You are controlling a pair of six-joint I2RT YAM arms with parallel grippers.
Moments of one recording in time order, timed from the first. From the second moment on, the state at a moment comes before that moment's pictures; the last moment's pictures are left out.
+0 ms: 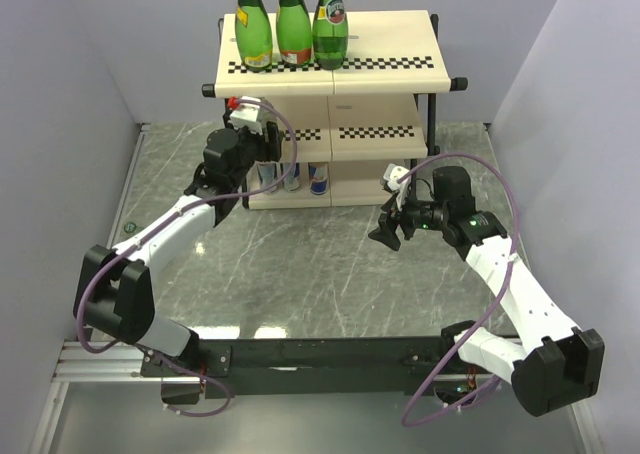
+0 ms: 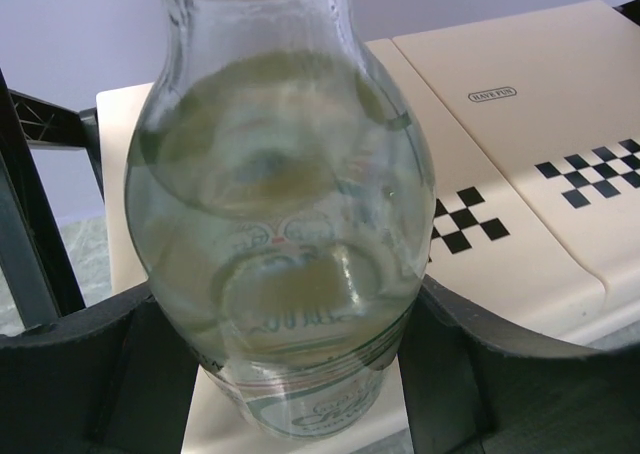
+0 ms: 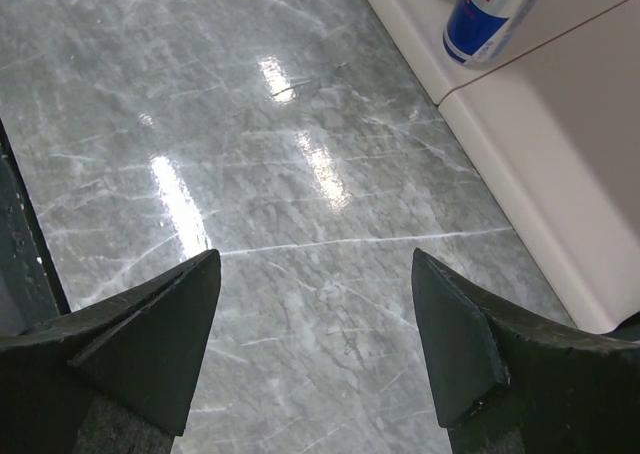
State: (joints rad) left arm -0.41 1.46 1.08 0.37 -0.08 -0.04; right arm 0.27 1.06 0.91 -0.49 -0.70 -0.48
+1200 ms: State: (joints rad) left arm -0.41 1.56 1.09 0.55 -0.11 -0.01; right arm 0.27 1.08 0.91 -0.51 -0.70 -0.49
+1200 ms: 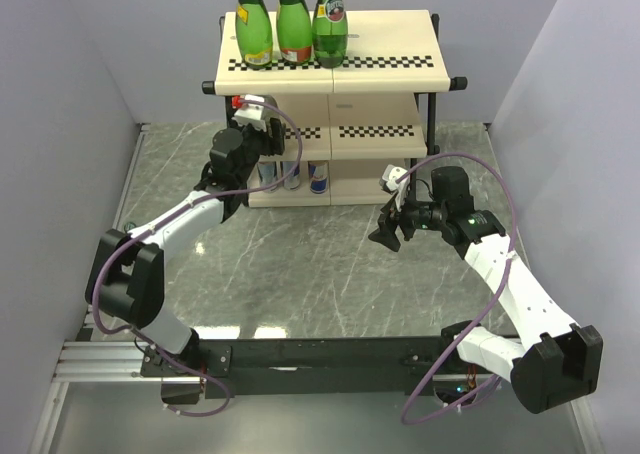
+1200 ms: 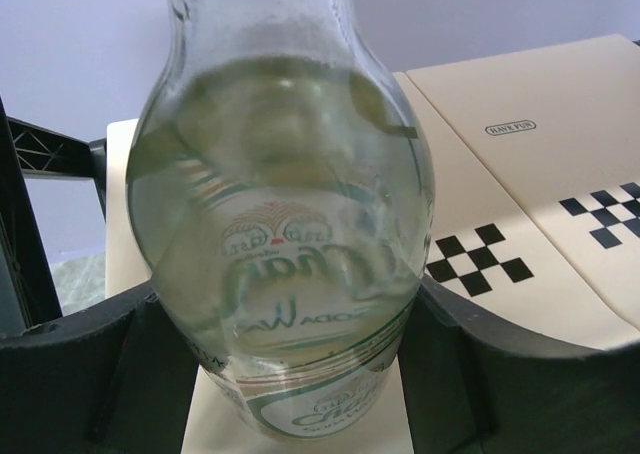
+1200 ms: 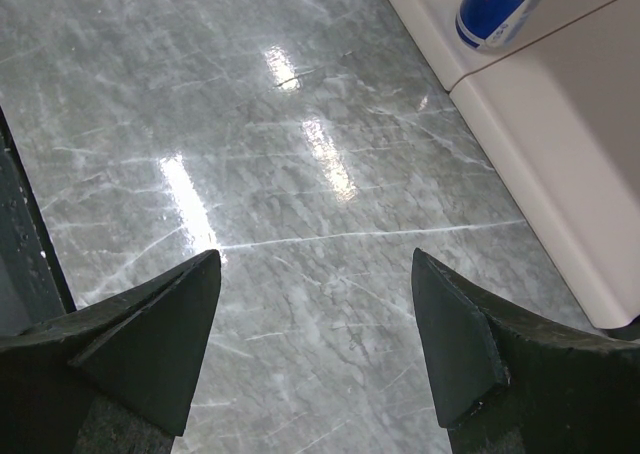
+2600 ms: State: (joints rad) left arm -0.41 1.57 1.09 0.56 -0.12 -0.01; right arm 0.27 1.08 0.91 -0.51 -0.70 -0.49
